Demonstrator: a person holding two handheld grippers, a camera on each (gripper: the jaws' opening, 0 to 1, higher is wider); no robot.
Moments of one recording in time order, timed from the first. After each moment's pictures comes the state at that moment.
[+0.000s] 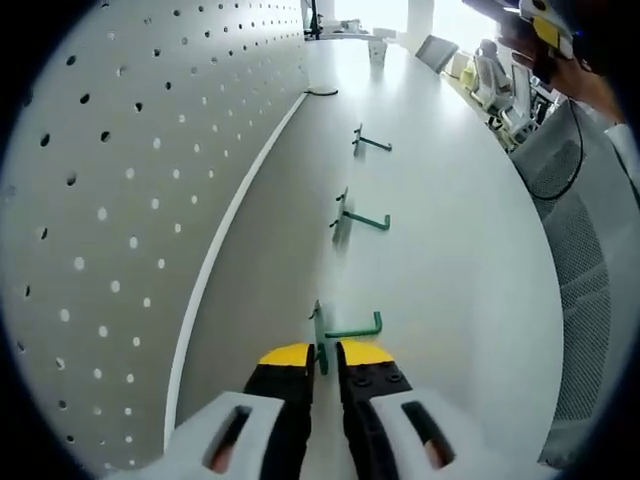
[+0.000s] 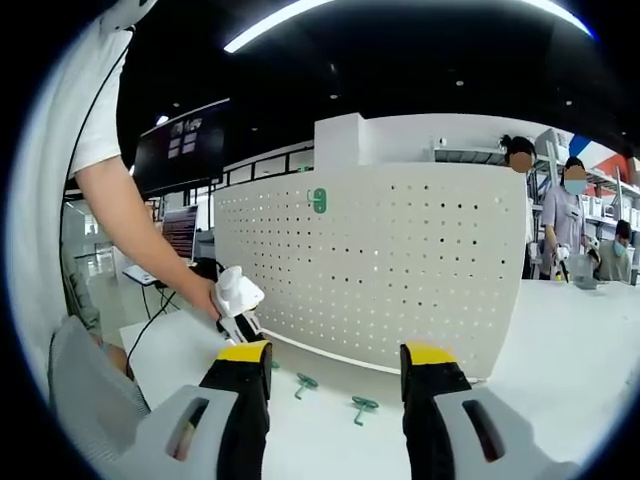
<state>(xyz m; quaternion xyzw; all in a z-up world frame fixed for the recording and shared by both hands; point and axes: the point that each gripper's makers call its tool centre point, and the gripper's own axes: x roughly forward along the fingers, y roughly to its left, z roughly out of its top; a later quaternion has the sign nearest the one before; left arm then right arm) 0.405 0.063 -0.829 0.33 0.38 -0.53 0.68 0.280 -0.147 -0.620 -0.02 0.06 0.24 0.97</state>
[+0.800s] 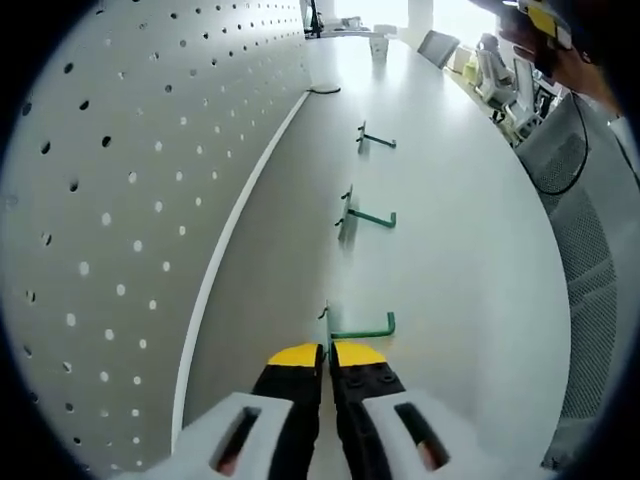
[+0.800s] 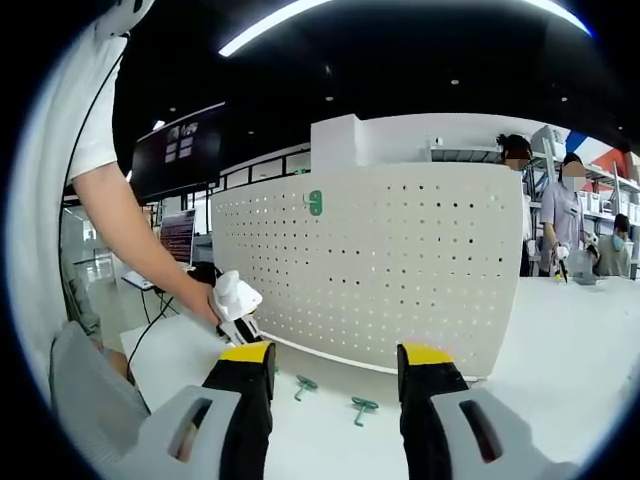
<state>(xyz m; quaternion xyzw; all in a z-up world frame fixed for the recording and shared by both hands) 0.409 0.064 -0.830 0.35 0.37 -0.52 0.68 0.281 -0.150 -0.620 -0.01 0.06 0.23 0.97</state>
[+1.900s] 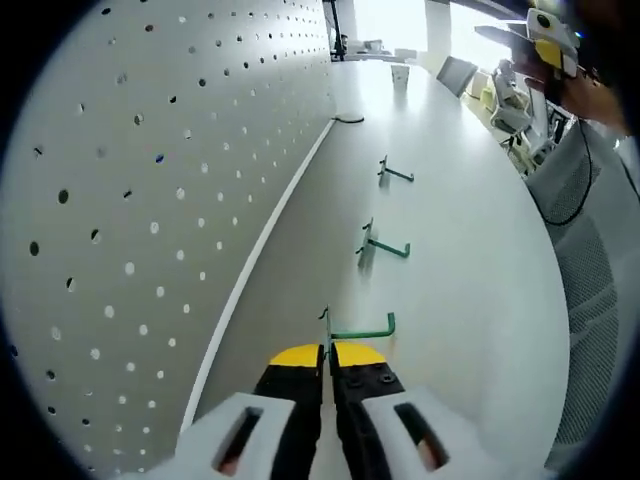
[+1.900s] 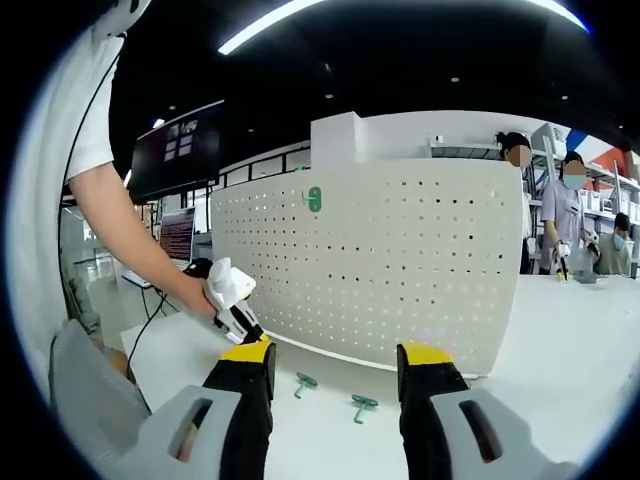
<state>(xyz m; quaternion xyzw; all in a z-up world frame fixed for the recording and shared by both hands) 0.418 0.058 -0.803 0.30 0.33 -0.51 0.74 0.281 -0.151 -0.622 -0.01 0.06 0.24 0.97</state>
